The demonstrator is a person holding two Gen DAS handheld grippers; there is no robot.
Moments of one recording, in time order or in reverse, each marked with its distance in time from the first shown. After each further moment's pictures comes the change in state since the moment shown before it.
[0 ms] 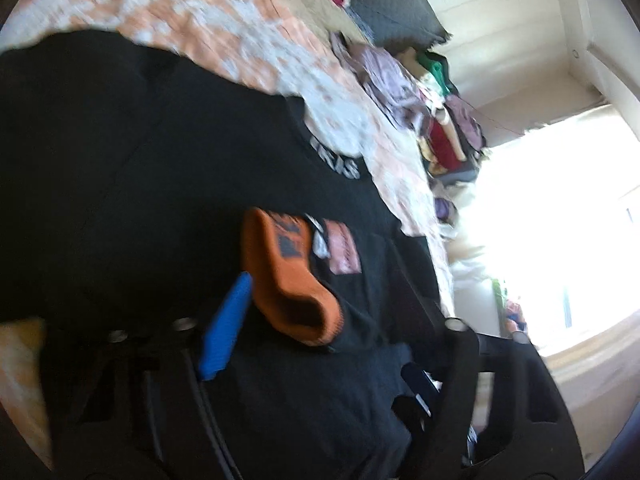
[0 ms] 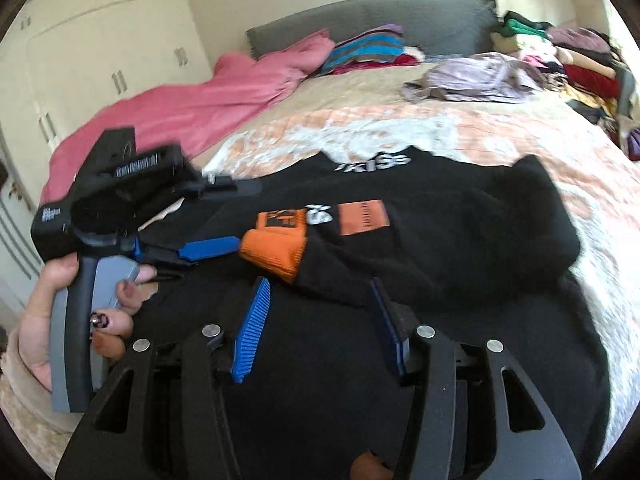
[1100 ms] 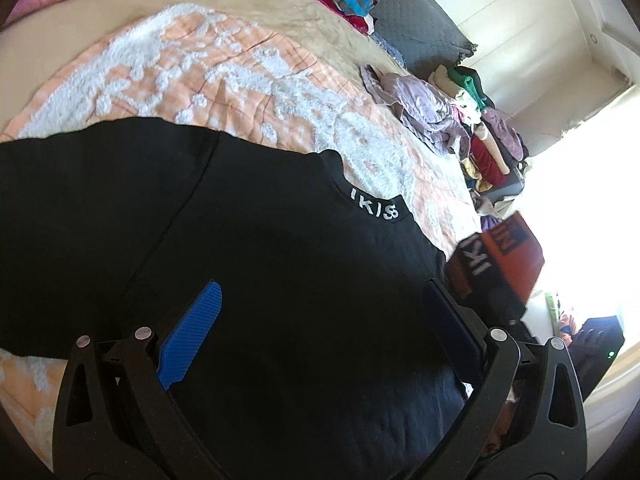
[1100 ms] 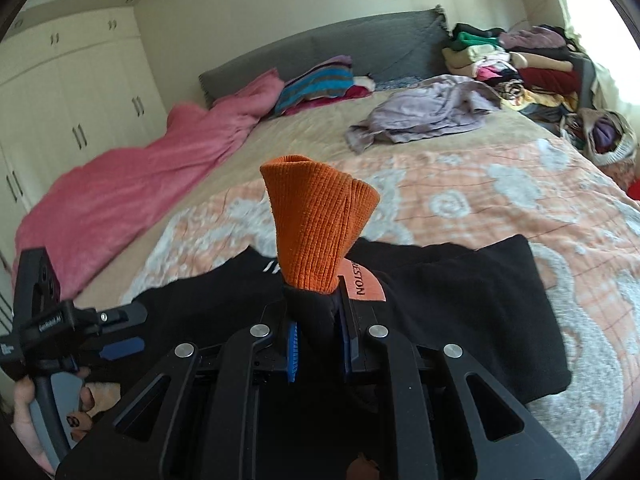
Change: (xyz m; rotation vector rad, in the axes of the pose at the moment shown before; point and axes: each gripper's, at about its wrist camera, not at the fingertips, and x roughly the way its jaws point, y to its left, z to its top) left arm -0.028 -0.007 0.022 0.054 -0.121 0.210; right arm 0.019 -0.049 0.081 0.096 -0.111 -0.101
